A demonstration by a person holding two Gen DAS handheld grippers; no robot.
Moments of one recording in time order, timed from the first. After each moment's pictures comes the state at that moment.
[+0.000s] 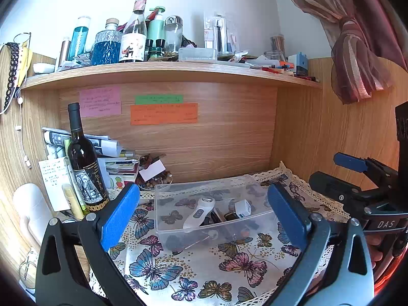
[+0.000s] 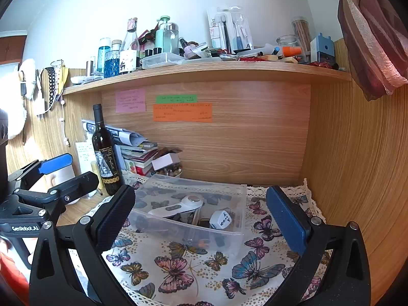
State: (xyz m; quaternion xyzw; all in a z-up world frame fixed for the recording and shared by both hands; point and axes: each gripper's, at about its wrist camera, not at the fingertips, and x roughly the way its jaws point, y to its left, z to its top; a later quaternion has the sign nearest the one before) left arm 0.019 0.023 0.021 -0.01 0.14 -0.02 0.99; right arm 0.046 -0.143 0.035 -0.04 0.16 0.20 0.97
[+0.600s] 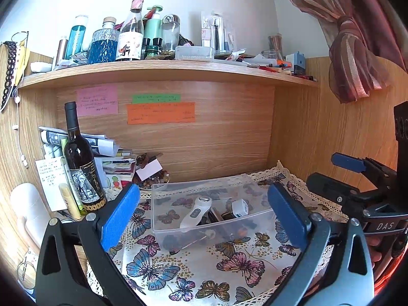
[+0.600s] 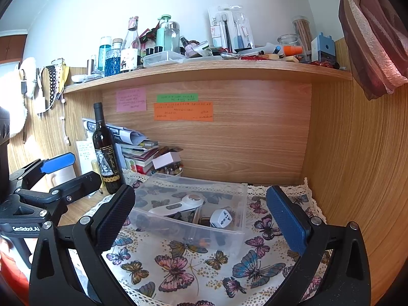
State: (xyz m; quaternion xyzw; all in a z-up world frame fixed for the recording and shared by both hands) left arm 0.022 0.021 0.019 -0.01 0.14 -0.03 0.99; right arm 0.044 -0.140 0.034 -0.04 0.16 0.20 0.97
